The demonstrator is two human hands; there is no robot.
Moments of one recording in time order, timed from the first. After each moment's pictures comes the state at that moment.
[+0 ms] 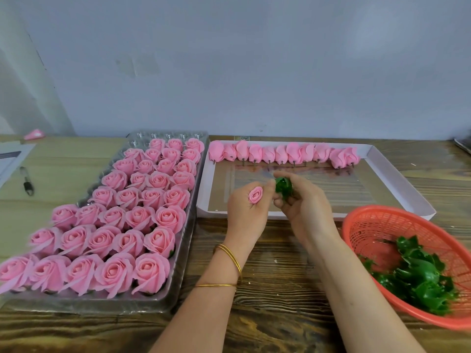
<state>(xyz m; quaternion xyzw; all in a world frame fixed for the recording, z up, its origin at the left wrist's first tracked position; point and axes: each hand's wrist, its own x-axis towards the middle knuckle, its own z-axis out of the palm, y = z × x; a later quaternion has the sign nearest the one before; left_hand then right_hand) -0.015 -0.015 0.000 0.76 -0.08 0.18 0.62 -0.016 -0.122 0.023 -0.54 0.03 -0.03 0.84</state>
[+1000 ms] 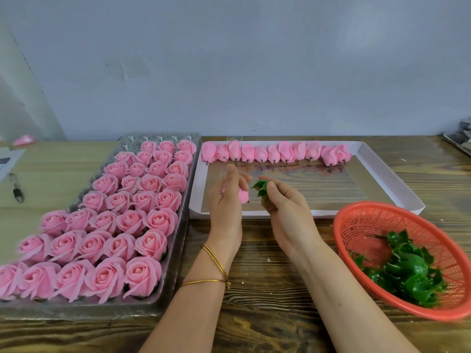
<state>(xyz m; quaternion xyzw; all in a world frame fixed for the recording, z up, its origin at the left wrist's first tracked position) -0.013 -0.009 0.008 0.59 0.00 0.16 0.79 -0.023 -0.108 0.008 -0.58 0.04 -0.02 0.82</state>
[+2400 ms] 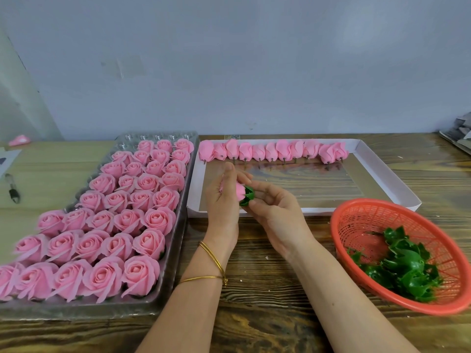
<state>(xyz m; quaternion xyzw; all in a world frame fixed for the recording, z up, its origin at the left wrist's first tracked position) -0.013 -0.007 0.009 0.59 -0.02 0.15 0.80 -0.033 -0.105 0.010 -0.58 0.00 0.04 0.81</state>
